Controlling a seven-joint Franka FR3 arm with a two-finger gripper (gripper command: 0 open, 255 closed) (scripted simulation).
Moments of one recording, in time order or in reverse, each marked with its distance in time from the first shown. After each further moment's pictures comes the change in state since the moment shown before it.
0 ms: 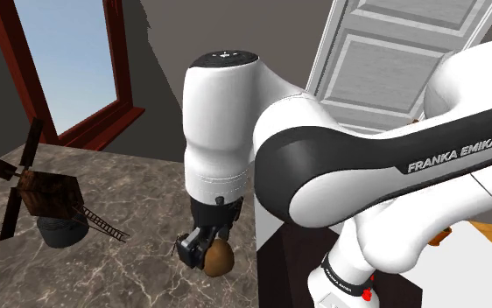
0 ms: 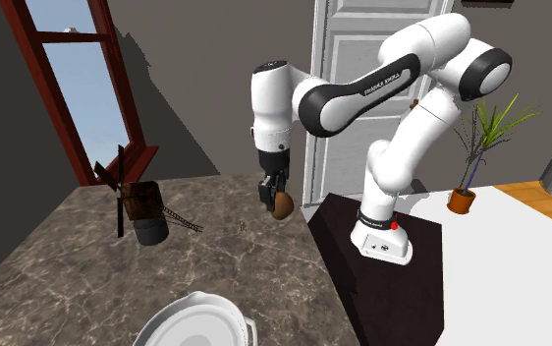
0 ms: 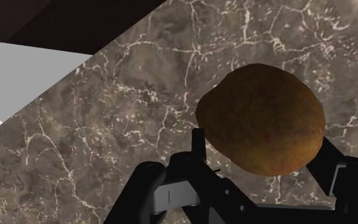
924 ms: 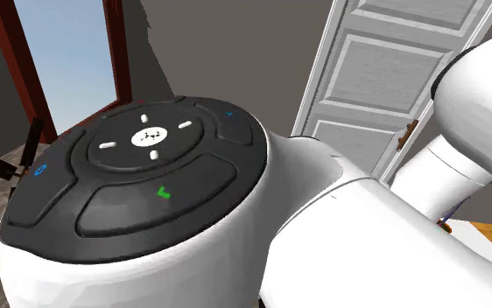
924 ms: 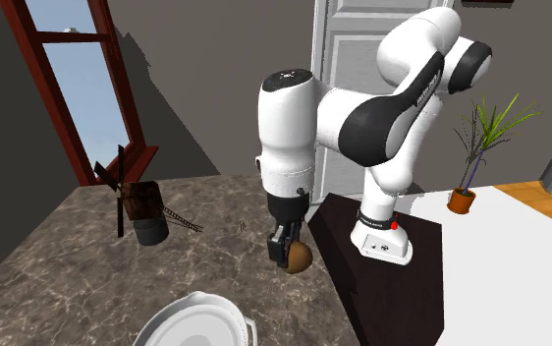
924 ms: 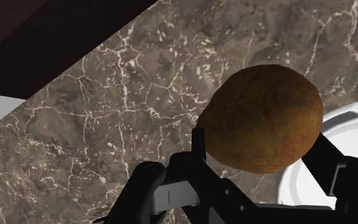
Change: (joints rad) arm 0.015 0.256 0.347 0.269 -0.049 0.006 0.421
